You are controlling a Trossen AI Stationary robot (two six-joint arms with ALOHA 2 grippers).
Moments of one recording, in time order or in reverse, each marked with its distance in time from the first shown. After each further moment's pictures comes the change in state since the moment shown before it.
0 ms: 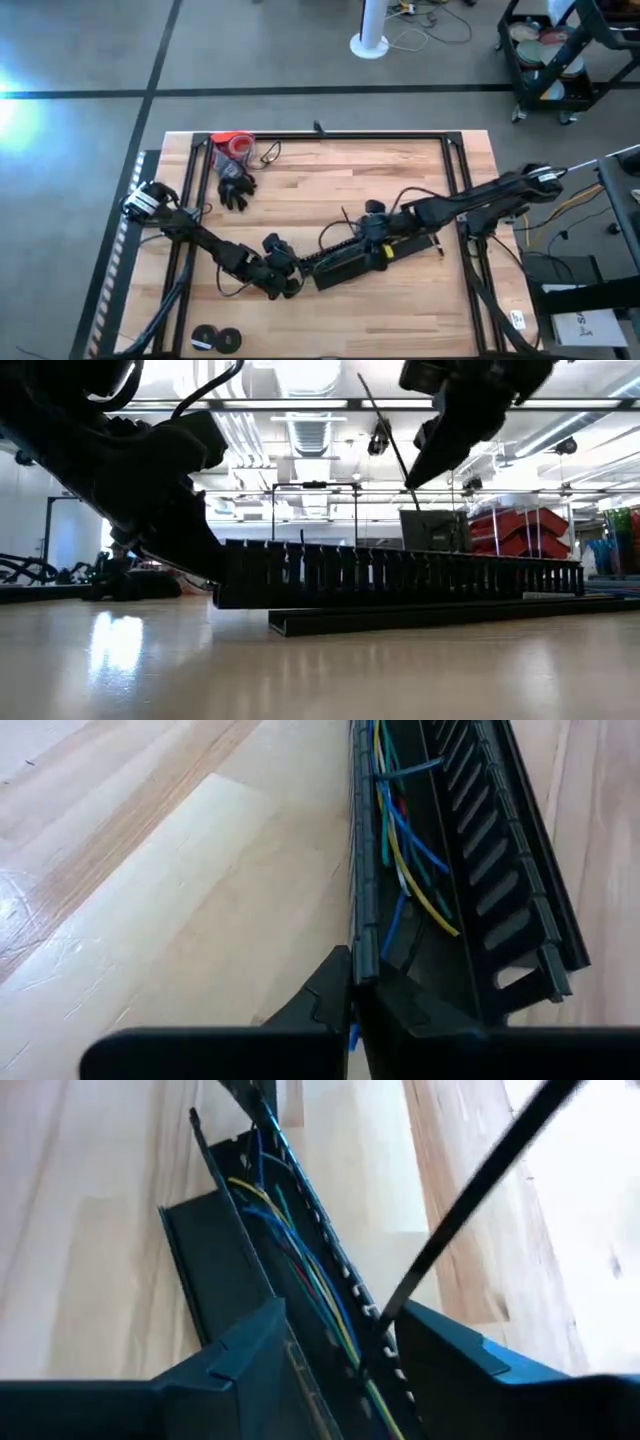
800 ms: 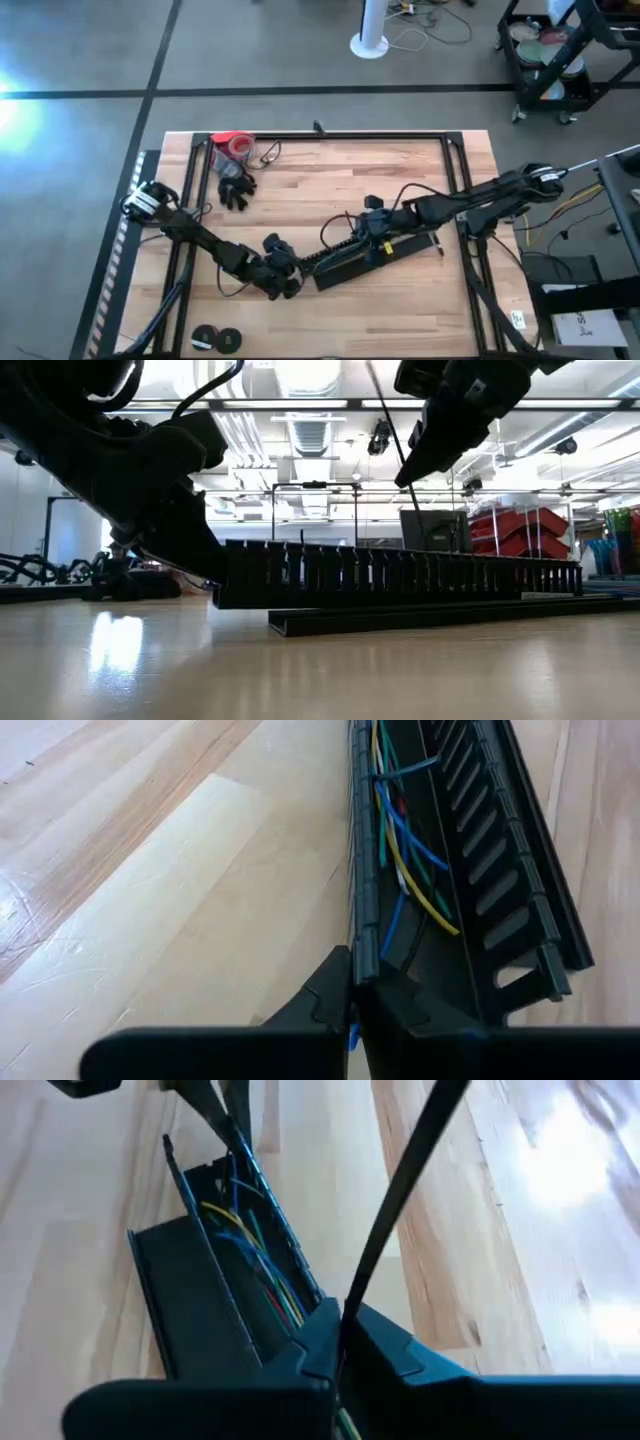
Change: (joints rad) left arm 0.000 0.000 0.000 -0.002 0.001 0.001; right arm -0.027 -0.004 -0.021 0.070 0.015 -0.036
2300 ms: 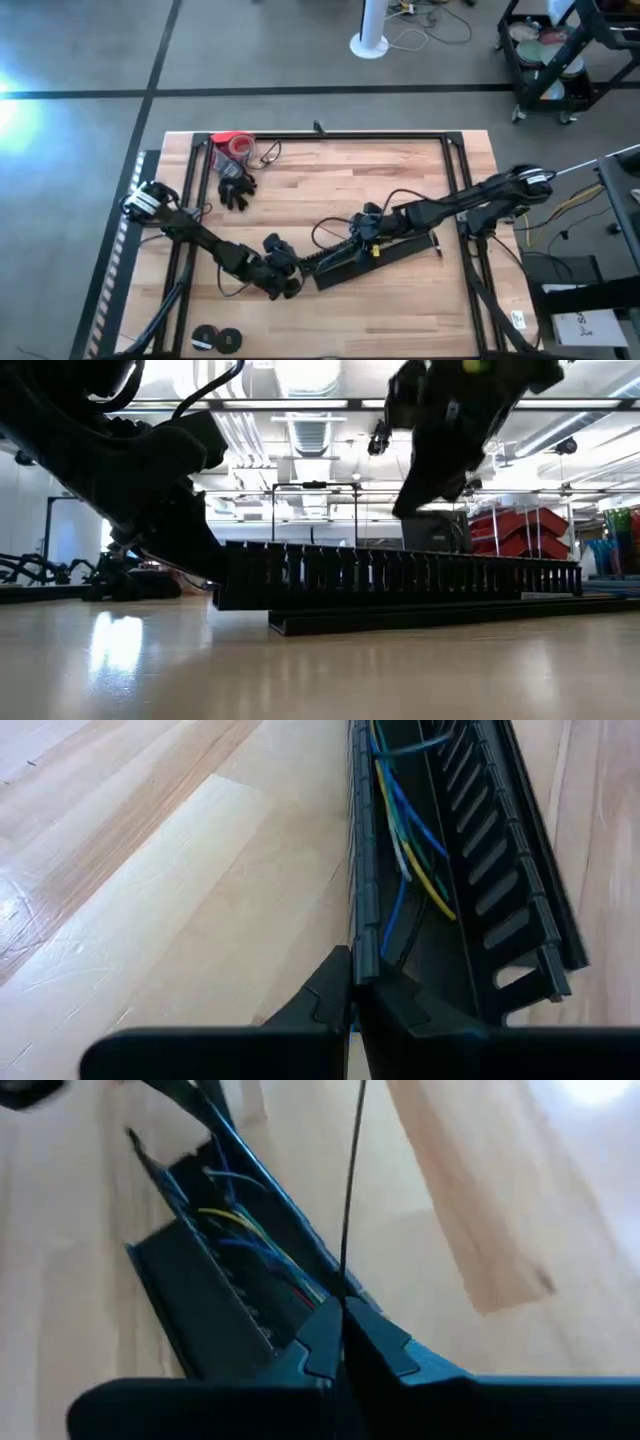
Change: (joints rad) left arm 0.000 0.000 0.000 0.000 0.000 0.002; right arm -0.003 0.159 -0.001 0.055 -0.023 0.298
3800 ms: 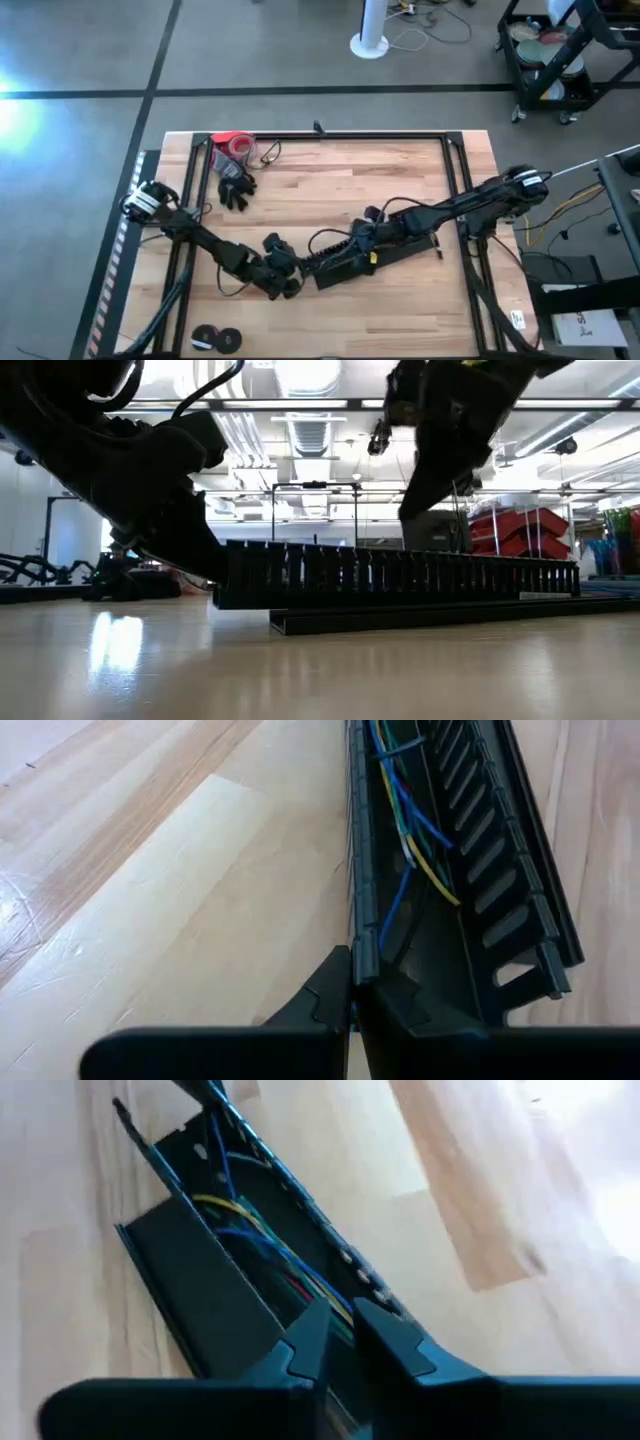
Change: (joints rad) left arm -0.001 0.000 0.000 0.002 0.001 0.006; right arm 0.059 -0.048 0.070 -0.169 0.078 -0.051
